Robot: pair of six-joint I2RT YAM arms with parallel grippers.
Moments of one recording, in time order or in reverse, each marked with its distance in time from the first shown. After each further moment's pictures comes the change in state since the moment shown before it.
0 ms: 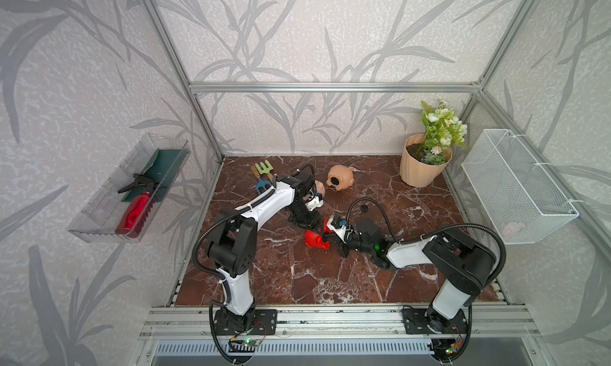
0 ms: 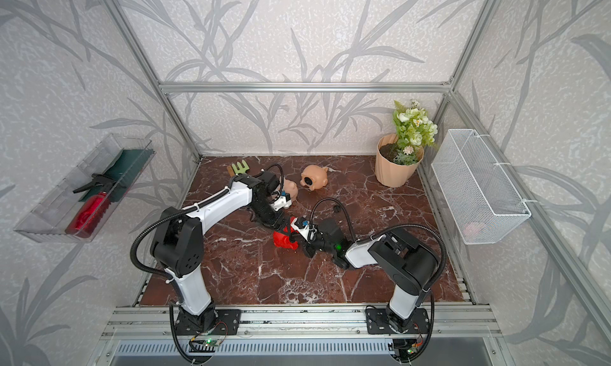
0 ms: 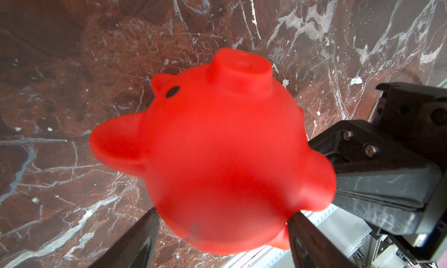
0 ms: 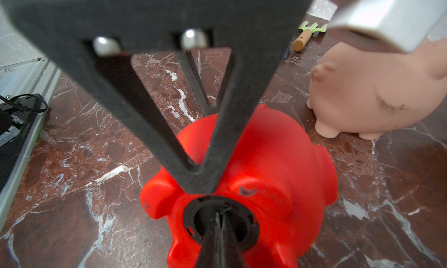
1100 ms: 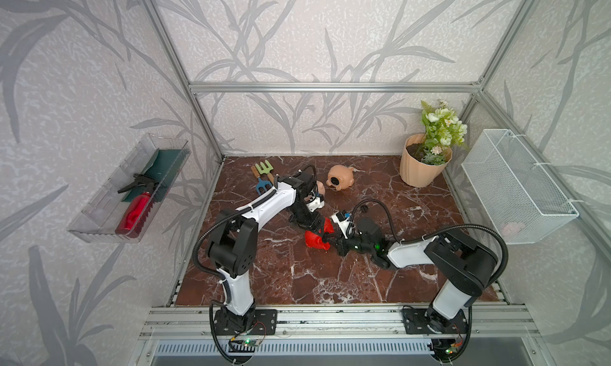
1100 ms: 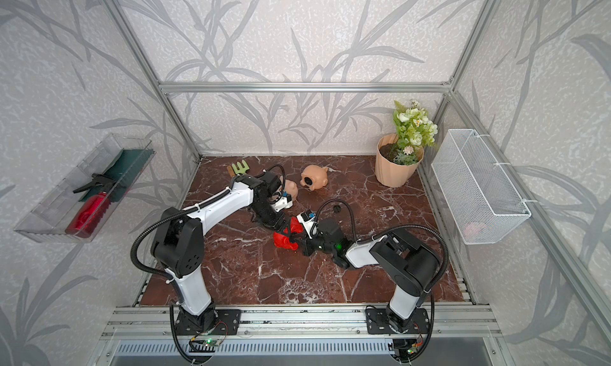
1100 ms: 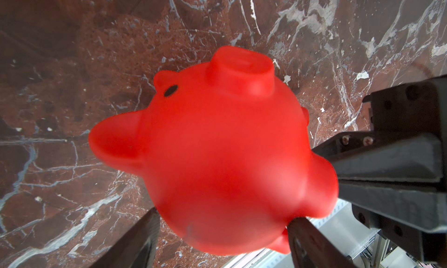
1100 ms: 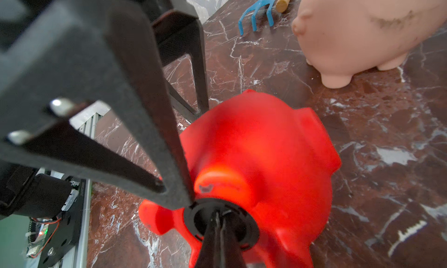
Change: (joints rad) left arm -0.016 0.000 0.002 -0.006 -0.021 0.008; right arm -0.002 -0.014 0.002 -0.020 -0.015 0.443
